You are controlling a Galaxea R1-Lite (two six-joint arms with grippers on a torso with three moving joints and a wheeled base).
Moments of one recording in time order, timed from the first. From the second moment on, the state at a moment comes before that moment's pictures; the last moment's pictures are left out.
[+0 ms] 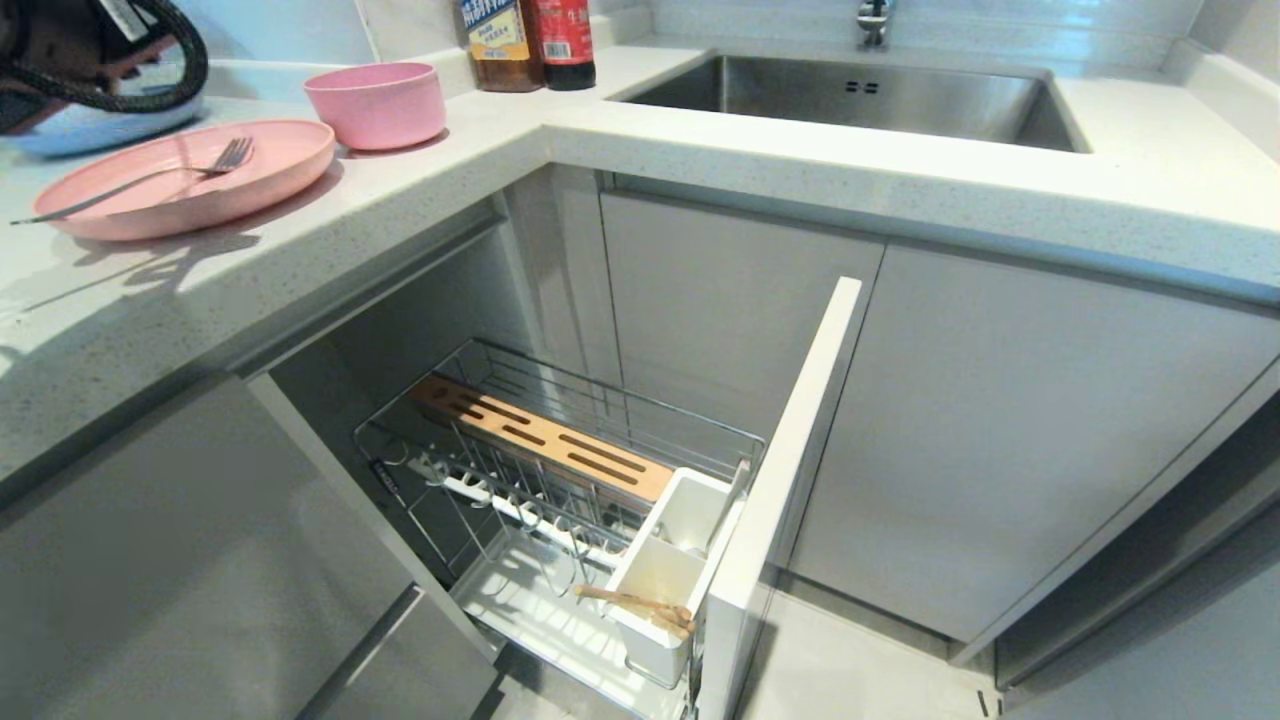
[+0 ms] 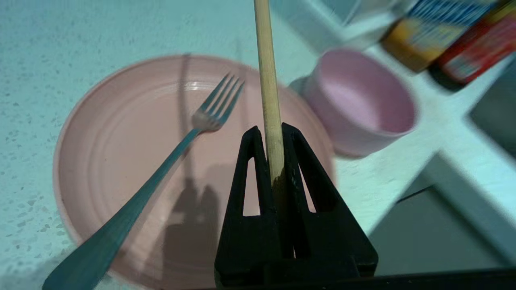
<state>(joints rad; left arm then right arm) -0.28 1.57 -1.95 0.44 0.63 -0.39 0.01 0.00 0.00 0.00 0.00 0.02</state>
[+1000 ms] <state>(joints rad) -0.94 1.52 -1.93 0.90 0.49 -0.52 0.01 0.00 0.00 0.00 0.00 0.02</state>
